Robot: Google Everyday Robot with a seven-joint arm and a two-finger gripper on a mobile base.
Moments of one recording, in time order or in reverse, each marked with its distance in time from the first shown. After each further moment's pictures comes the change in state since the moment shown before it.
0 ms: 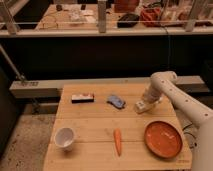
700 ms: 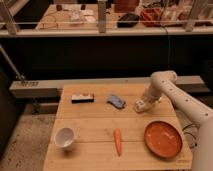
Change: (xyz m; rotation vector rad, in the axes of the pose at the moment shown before) arm -0.001 -0.001 -0.002 0.002 0.002 -0.001
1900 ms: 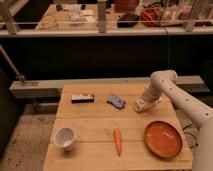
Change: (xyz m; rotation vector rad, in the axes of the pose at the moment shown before) arm 0.000 -0.001 -0.006 0.004 0.007 -0.002
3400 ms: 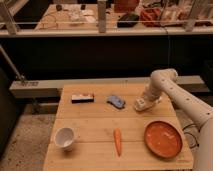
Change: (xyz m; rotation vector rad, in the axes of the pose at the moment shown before) arm 0.000 -0.002 -0.009 0.003 0.010 -0.002
